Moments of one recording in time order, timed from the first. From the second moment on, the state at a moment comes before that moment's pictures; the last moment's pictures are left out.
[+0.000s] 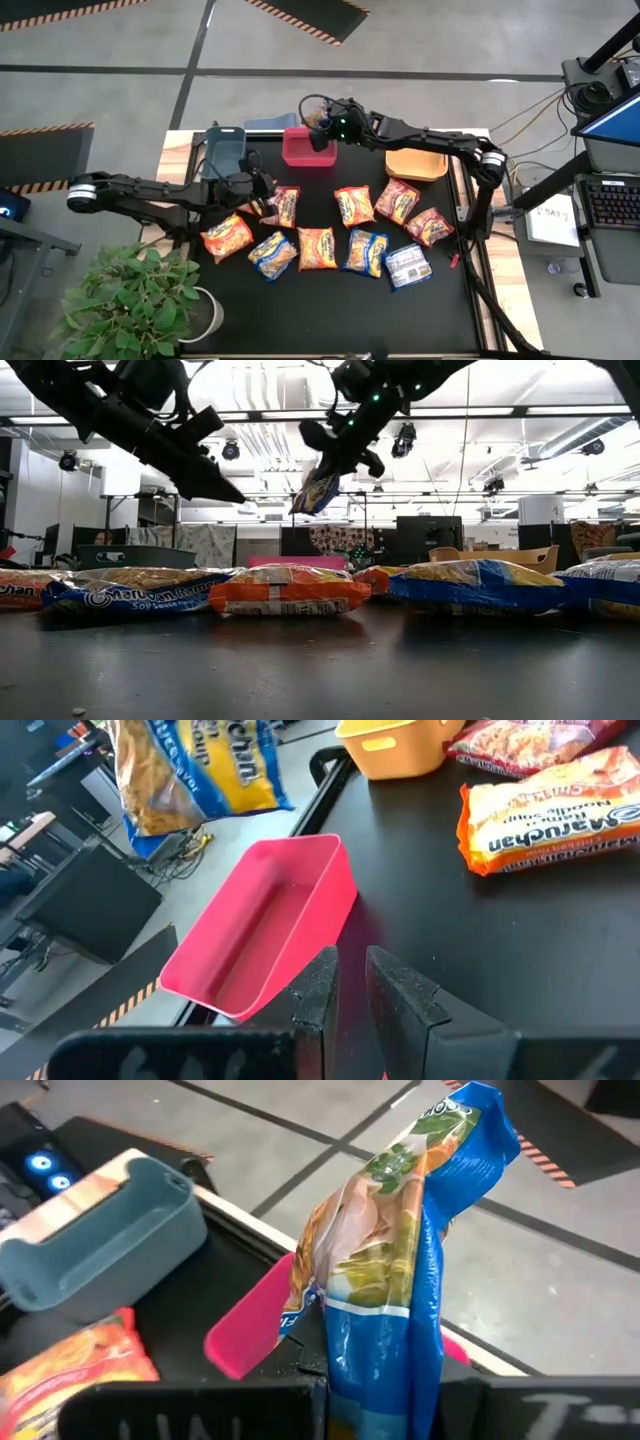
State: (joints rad) left arm 0.15 1.10 0.47 0.20 -0.47 0.27; right arm -0.43 1.86 1.61 -0.29 0.29 0.36
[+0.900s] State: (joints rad) left arm 0.15 1.07 0.47 0.14 -0.49 0.25; right arm -0.44 2.27 2.13 -0.84 0.45 0.48
